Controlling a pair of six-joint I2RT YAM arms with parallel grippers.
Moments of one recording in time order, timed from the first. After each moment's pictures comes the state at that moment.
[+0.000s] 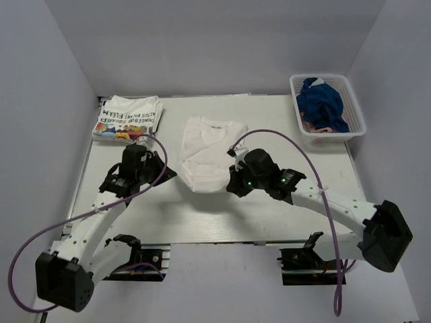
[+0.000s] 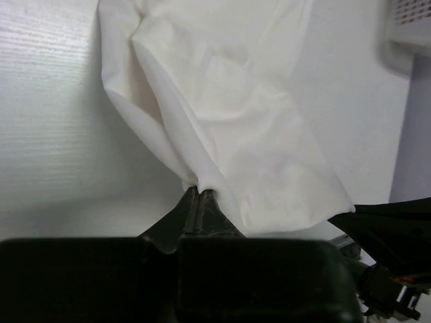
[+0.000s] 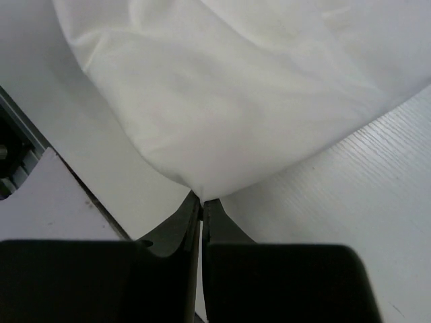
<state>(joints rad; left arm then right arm) -0.30 0.98 0.71 -0.43 0.21 -0.69 0.86 1.27 0.83 -0.26 -0.17 0.25</state>
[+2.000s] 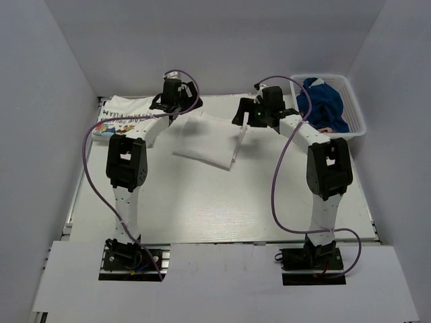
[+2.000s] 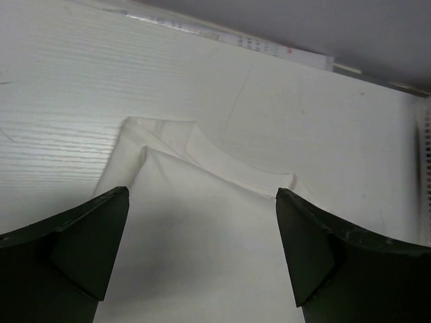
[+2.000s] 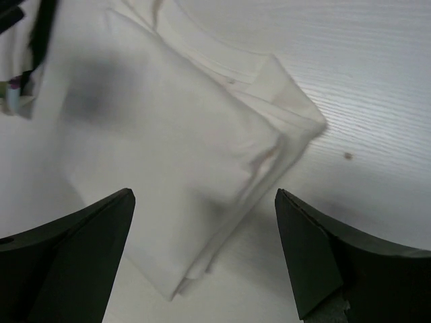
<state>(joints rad) -0.29 2.20 1.83 -0.15 -0.02 -0.54 0.33 2.01 1.58 -0.24 -0.28 0.33</state>
